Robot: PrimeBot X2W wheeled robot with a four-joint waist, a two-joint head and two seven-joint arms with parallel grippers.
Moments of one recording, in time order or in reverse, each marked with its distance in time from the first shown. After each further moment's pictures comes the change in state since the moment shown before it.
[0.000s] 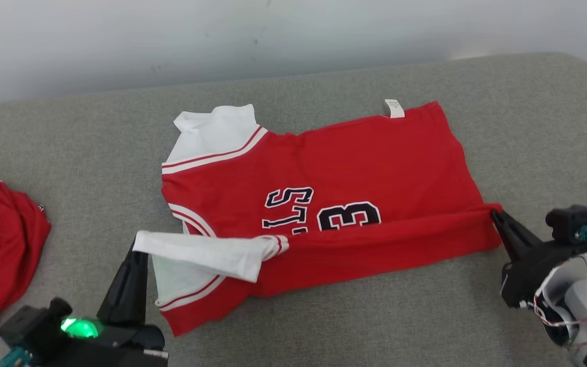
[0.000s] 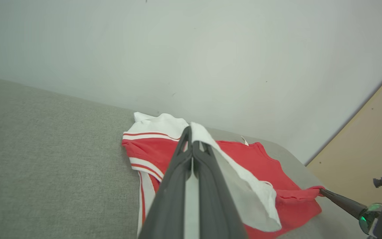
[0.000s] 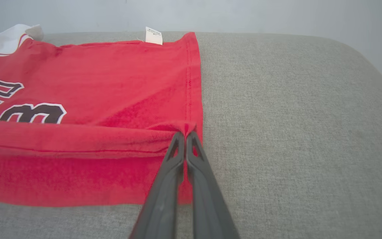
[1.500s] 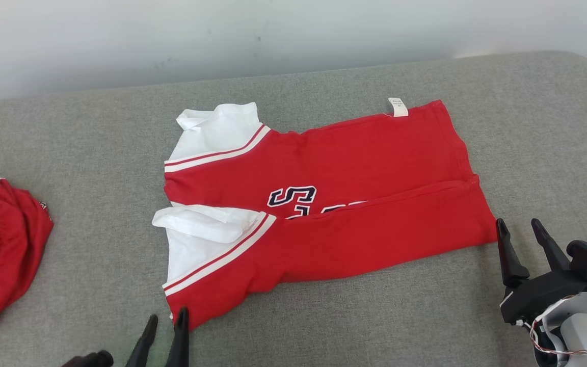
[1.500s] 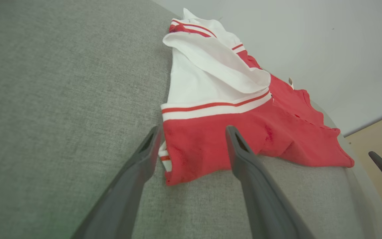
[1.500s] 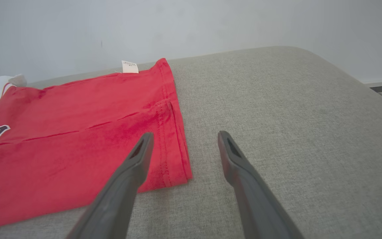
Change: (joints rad) left arm 0.103 -0.178 0.067 0.214 0.065 -0.021 0.094; right arm 0.151 0.192 -0.404 -0.035 -0.235 0.000 -0.117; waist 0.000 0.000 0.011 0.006
